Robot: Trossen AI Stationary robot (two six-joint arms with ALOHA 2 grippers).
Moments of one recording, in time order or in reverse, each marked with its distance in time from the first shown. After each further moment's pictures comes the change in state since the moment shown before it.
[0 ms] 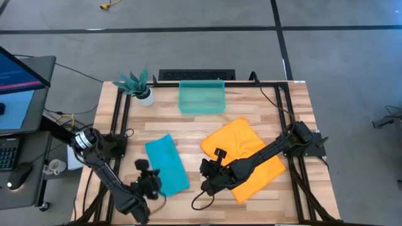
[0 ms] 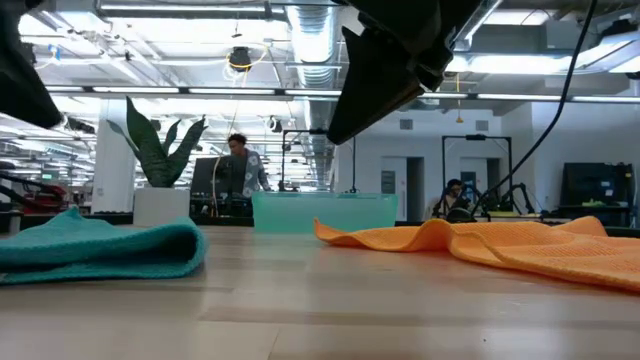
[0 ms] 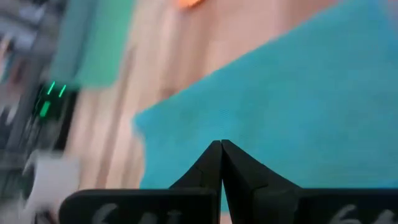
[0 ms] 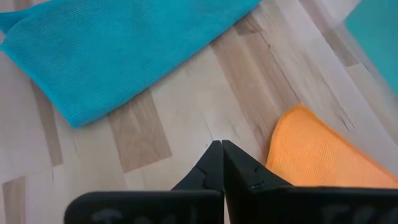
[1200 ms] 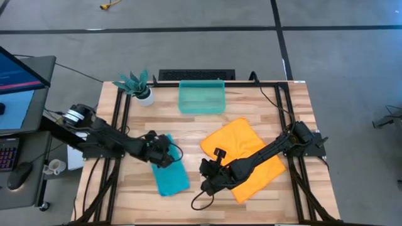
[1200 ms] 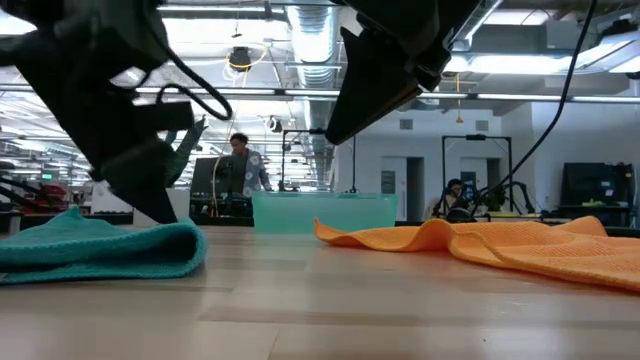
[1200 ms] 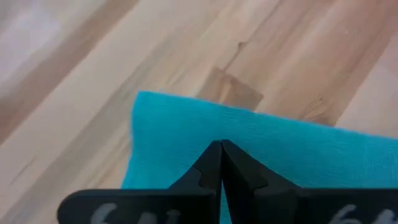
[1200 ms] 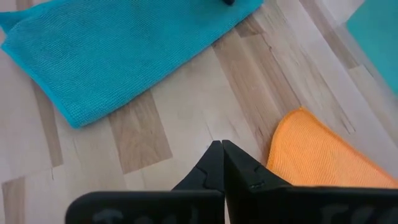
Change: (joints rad) left arm 0.592 -0.336 -0.628 0.995 0.203 0.322; right arm -0.003 0.002 0.000 0.008 -0.001 -0.017
